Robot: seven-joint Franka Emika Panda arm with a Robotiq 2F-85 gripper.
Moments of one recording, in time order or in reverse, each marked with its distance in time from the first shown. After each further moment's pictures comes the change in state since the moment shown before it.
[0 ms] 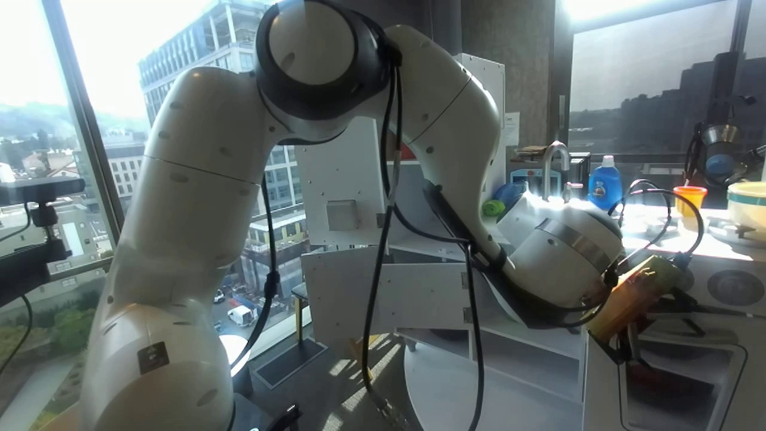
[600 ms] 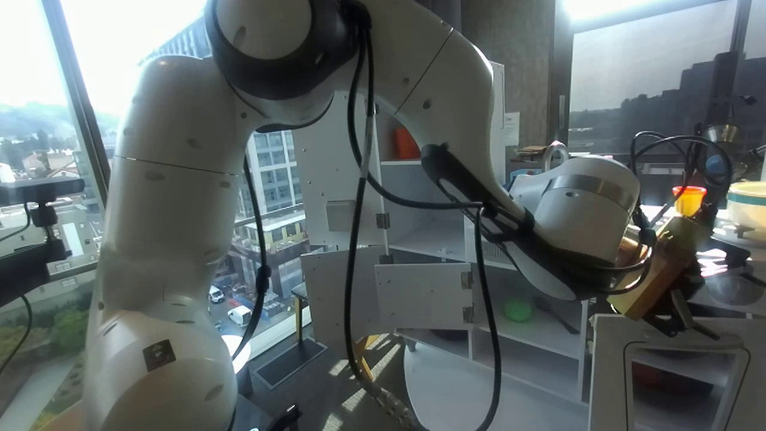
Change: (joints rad) arm 0.044 -0.109 -0.084 0.028 -0.373 -0.114 0.389
